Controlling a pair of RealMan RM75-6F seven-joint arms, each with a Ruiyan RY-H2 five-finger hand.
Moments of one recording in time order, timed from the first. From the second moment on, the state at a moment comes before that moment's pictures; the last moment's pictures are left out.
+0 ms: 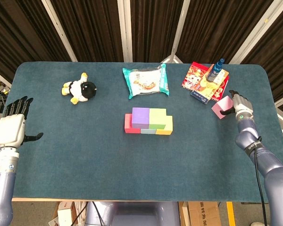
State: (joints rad) left arm -0.43 -1.10 -0.23 -1.95 0.92 1.37 0.44; right arm 0.98 -1.49 0.02 -0.66 -0.08 0.31 -0.20
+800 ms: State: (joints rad) left arm -0.43 -1.07 -0.23 -1.97 0.93 1.36 0.42; right arm 0.96 -1.33 0.12 -0.89 -0.22 0.46 -0.14
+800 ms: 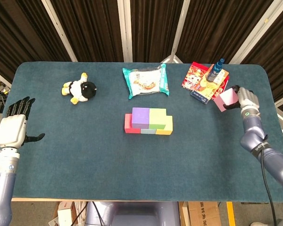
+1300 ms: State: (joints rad) left arm -0.41 -1.01 -0.23 -2.03 0.96 1.36 0.38; right arm 0.88 -0.94 0.27 -1.51 -0.51 0.63 -0.05
